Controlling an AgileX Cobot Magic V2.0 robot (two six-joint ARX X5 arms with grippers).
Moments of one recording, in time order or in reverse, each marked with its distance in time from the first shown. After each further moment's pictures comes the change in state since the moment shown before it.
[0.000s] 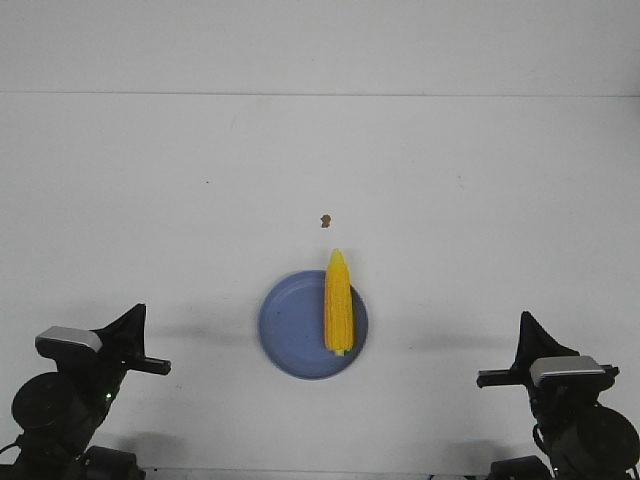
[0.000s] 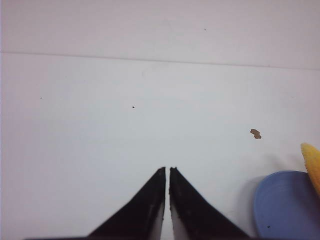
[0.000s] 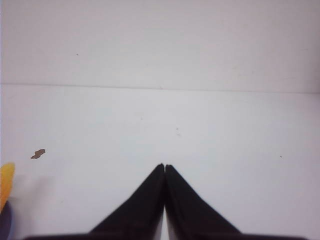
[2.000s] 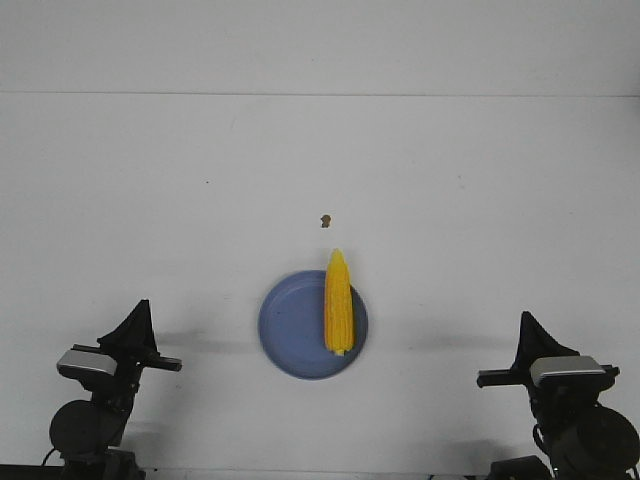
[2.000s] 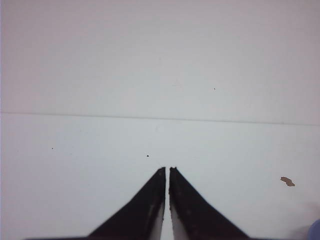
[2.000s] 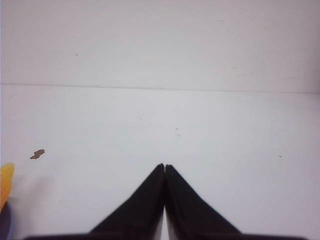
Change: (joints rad) left arm 0.062 -0.269 -0.519 0.594 -0.005 0.035; right arm 0.000 0.000 0.000 0.001 0.002 0.000
